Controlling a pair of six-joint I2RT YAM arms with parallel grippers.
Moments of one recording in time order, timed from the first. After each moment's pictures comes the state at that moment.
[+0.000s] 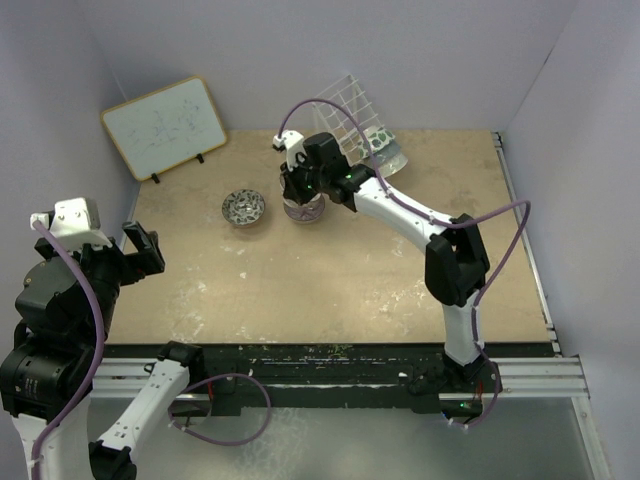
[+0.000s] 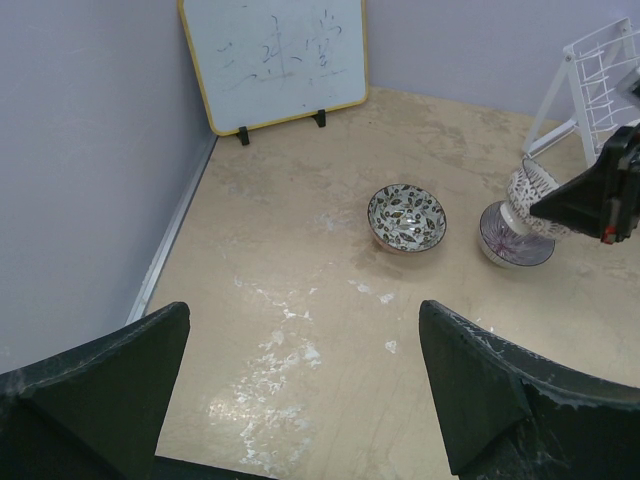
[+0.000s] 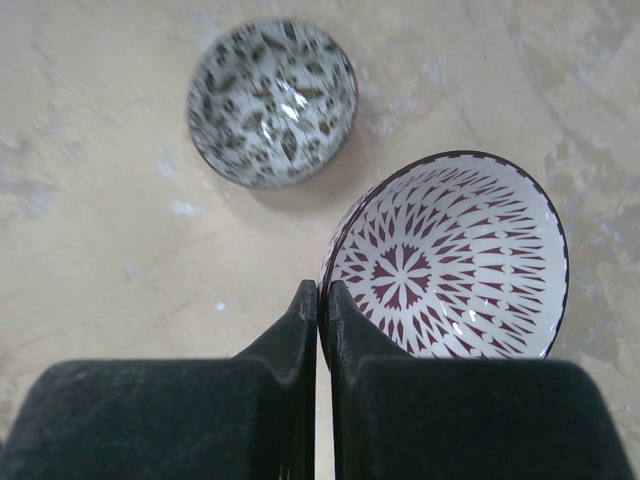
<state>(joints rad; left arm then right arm) -0.21 0.60 1.46 -1.08 -0.37 -0.18 0.69 2.00 1.76 -0.33 -0.22 -0.01</state>
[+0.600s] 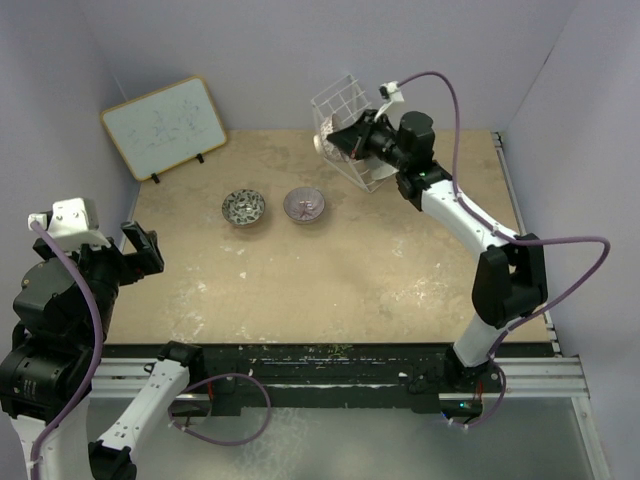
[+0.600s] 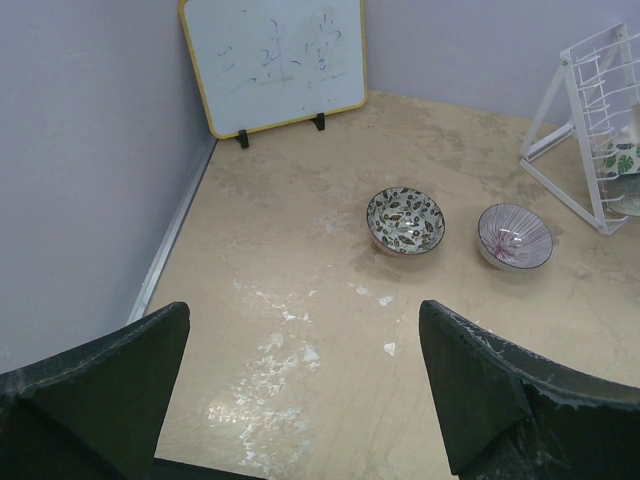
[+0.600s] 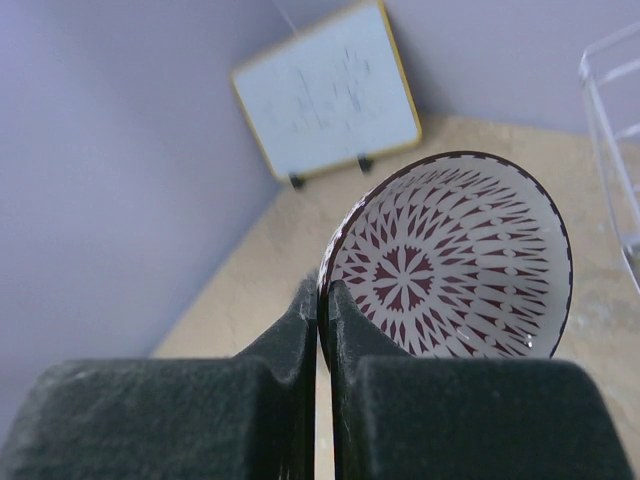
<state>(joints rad) -0.21 0.60 1.47 -1.08 -0.37 -0.18 0.36 1.69 1.38 0.36 -0.45 0.62</state>
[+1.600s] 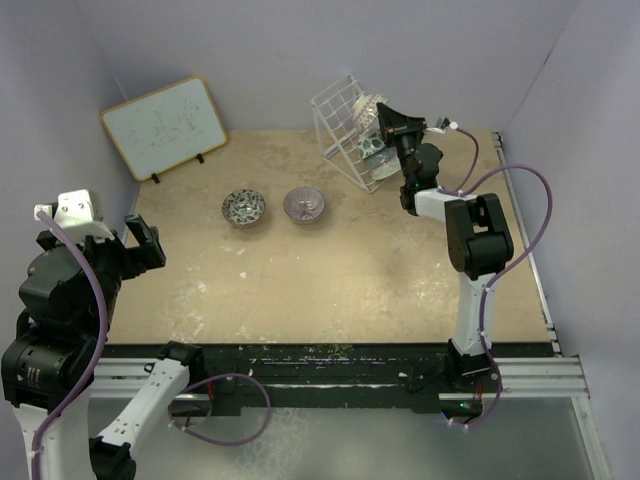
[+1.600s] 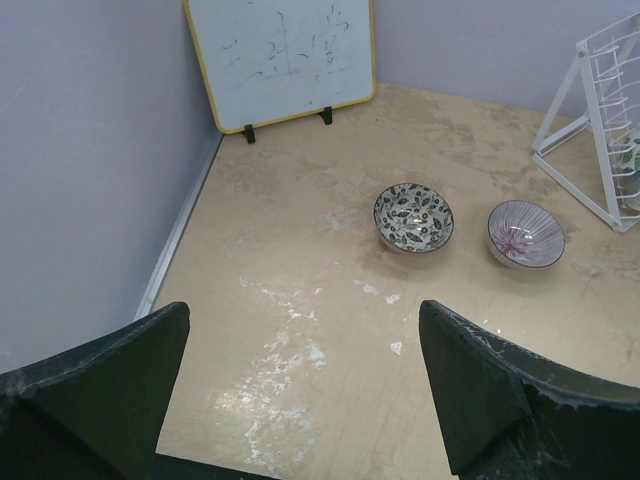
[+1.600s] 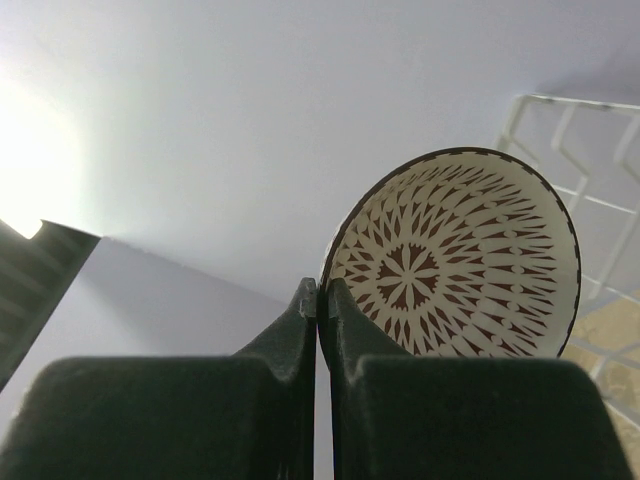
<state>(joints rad) -0.21 0.64 1.48 -1.08 -0.39 -0.17 0.22 2.13 1.32 1.16 0.02 1.48</state>
